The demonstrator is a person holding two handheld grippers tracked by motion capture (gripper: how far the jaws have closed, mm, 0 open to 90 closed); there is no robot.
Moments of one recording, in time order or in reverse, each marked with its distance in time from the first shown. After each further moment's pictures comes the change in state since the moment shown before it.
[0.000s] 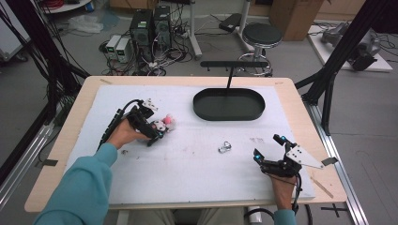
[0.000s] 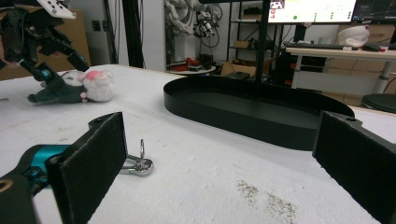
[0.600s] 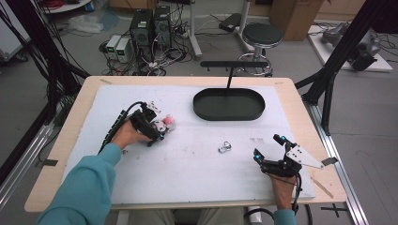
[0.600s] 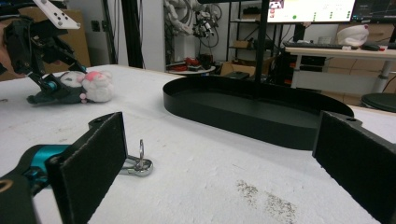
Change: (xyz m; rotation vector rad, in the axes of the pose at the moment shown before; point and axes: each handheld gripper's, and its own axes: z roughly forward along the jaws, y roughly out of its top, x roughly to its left) left arm -0.003 -0.001 0.011 0.058 0.003 0.015; right arm 0.000 0.000 0.000 0.002 -0.003 0.006
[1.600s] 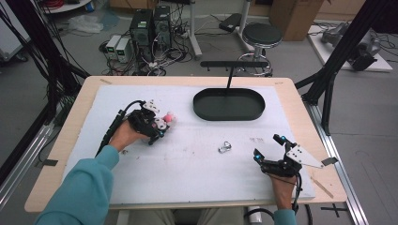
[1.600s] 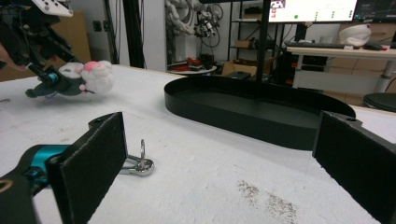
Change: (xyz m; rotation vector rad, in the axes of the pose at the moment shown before) left arm -0.005 0.003 -0.020 -0.102 -0.063 0.049; right arm -0.001 0.000 0.000 0.004 0.007 0.006
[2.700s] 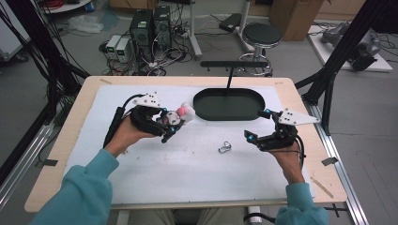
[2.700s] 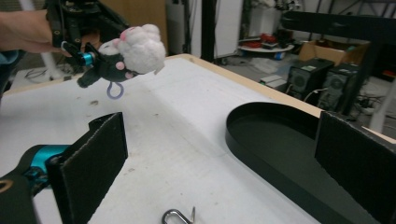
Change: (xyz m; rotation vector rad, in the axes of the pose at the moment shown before) left arm -0.041 0.037 -0.044 -0.344 -0.201 0.074; right arm -0.004 0.103 0.056 0.149 0.350 -0.068
